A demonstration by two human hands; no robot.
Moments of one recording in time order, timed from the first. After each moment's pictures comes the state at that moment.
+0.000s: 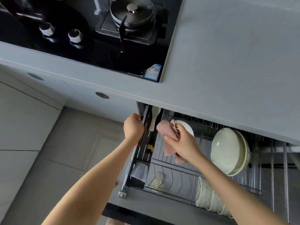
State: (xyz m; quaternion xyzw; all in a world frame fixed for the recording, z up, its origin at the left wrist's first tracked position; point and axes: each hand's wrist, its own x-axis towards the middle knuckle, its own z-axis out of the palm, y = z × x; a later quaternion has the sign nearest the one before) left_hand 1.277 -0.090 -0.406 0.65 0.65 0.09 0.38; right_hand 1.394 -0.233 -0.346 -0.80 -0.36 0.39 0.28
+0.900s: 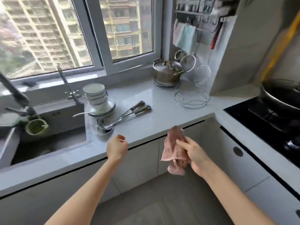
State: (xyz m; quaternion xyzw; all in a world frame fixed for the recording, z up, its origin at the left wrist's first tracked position) left_hand 0.503 0.006 -0.206 0.32 0.85 0.36 0.20; right_hand 0.762 0.035 -0.144 -0.46 -0.43 0.70 0.32
